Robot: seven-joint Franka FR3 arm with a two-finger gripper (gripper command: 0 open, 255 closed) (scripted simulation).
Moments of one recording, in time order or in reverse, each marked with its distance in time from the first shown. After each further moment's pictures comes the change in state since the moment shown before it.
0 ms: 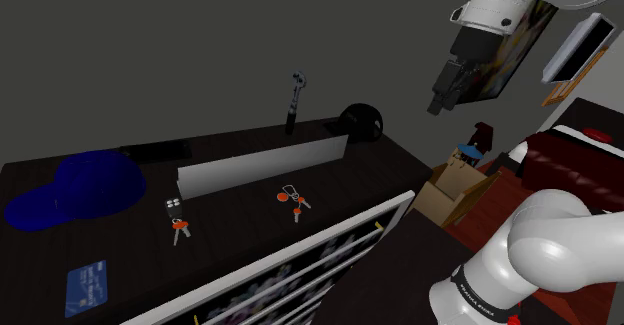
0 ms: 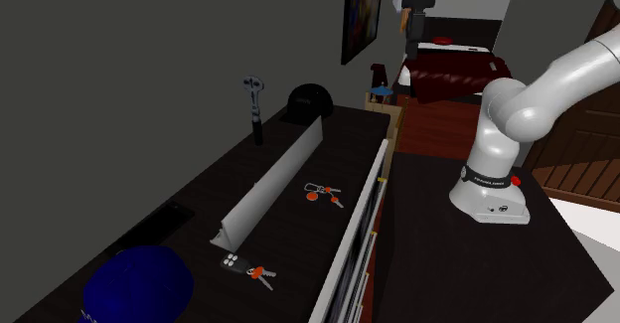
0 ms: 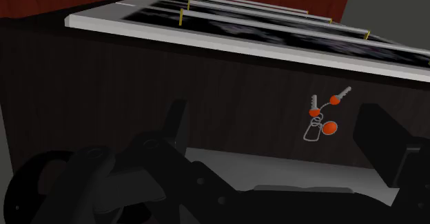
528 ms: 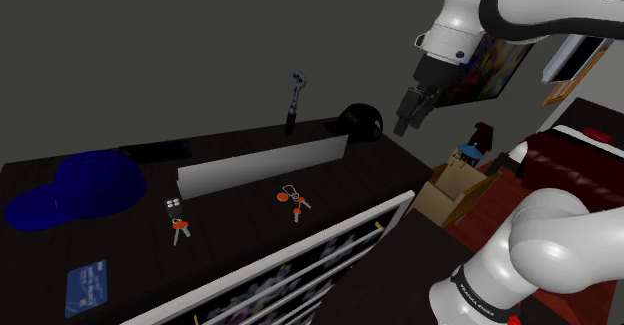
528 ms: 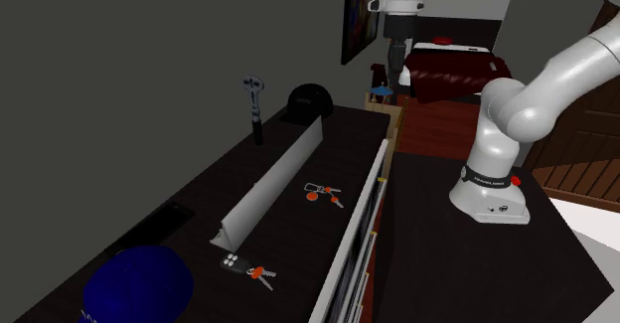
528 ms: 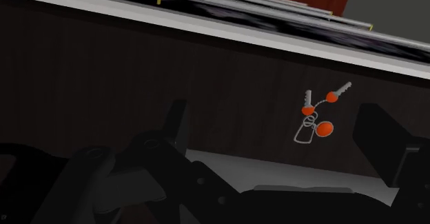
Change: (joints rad) arm 0.033 0.065 0.062 -0.128 0.039 0.213 0.018
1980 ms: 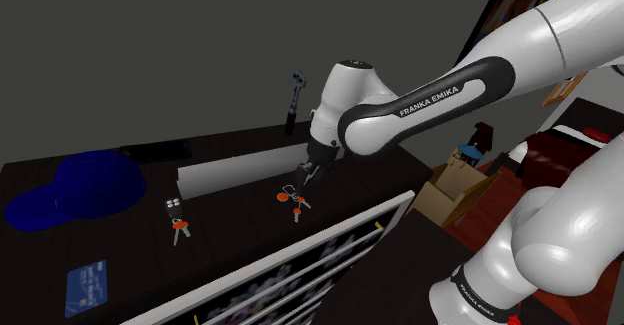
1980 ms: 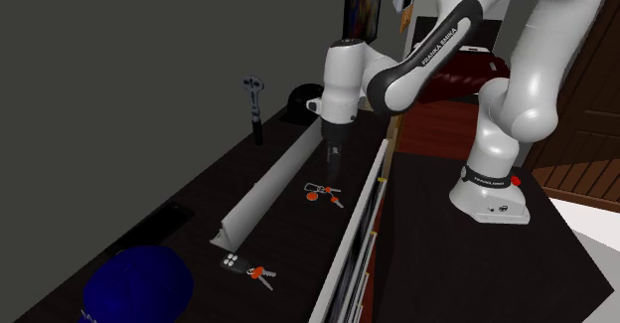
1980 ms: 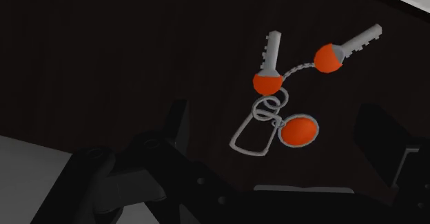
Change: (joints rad) arm 0.076 0.669 0.226 -0.039 -0.023 0.790 0.115
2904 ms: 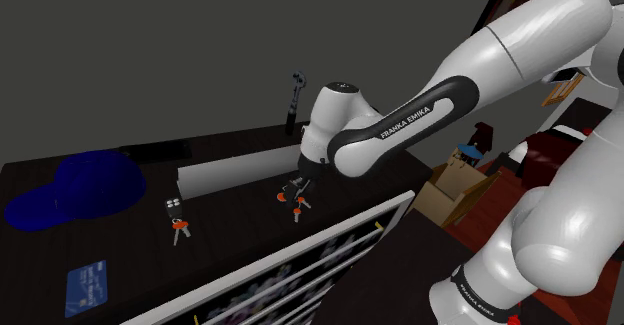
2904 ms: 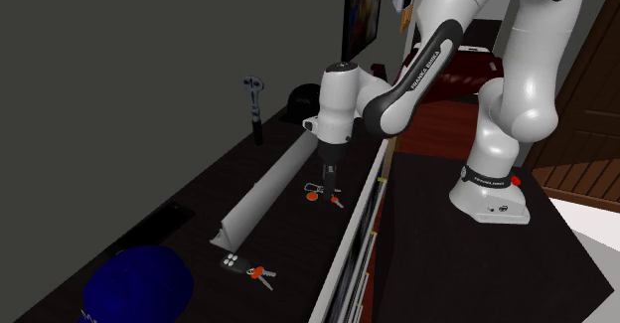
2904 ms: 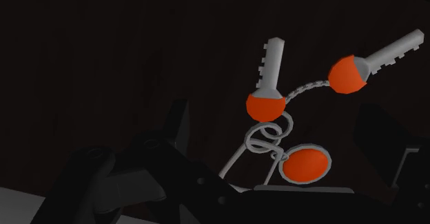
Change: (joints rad) arm 0.005 0.140 0.010 0.005 -0.060 0.136 0.051
